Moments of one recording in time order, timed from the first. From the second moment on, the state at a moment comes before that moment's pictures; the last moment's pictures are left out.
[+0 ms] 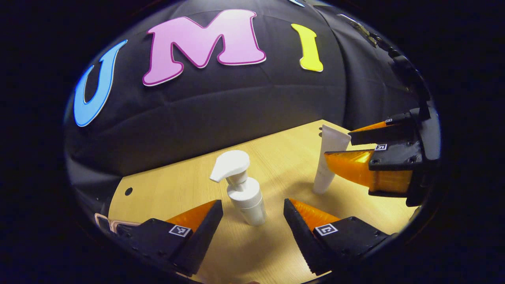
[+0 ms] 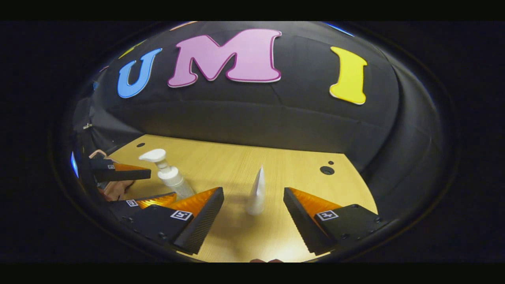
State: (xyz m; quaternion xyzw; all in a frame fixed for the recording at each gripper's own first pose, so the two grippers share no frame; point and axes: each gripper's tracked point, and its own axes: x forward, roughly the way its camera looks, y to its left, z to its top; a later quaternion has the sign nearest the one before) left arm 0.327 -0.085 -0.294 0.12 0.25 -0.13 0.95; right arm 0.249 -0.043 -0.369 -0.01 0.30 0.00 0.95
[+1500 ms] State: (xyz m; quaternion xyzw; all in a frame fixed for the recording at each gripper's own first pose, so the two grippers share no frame) left arm 0.206 -0.080 -0.234 0.07 0.35 -0.15 0.92; right arm 0.201 -0.011 -0.303 0.04 0.27 0.04 0.96
